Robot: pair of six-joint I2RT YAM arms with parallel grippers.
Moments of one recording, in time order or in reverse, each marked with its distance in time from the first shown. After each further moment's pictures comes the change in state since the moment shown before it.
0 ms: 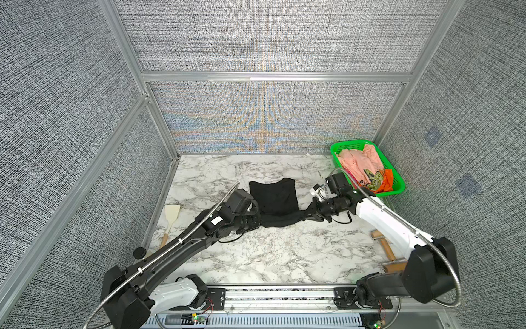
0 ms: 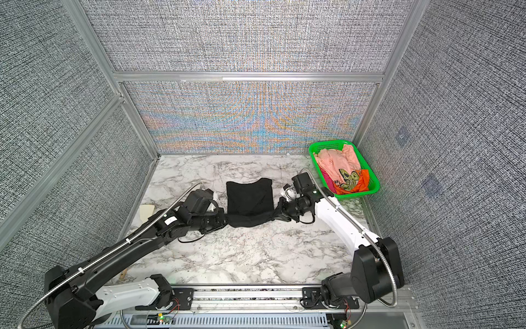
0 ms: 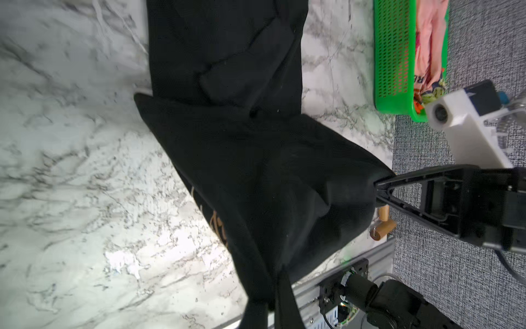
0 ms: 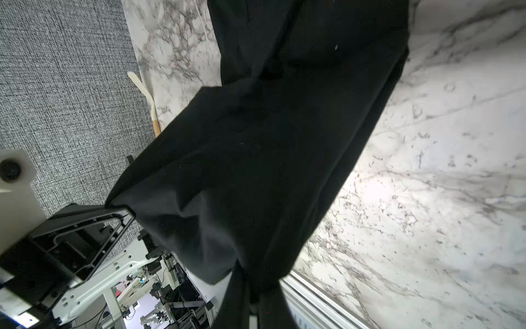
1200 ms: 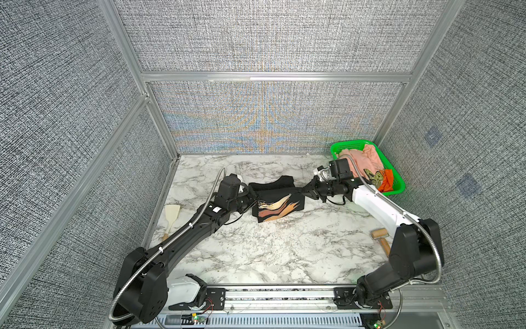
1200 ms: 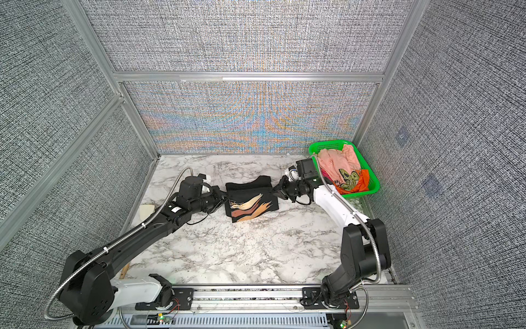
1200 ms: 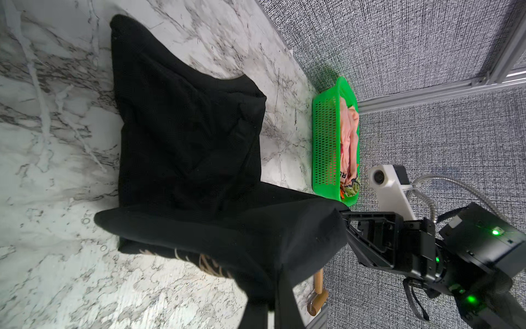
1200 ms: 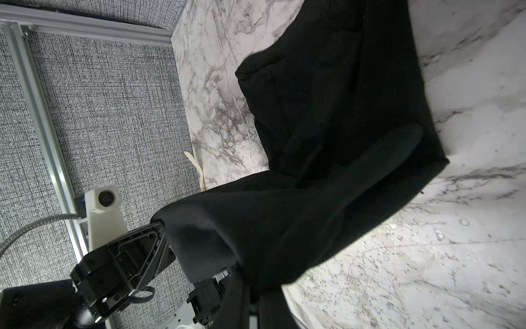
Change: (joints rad) left arm 0.239 0.159 -0.091 0.523 0.169 -0.136; right arm -0.084 0.162 0.112 0.309 -0.021 0.229
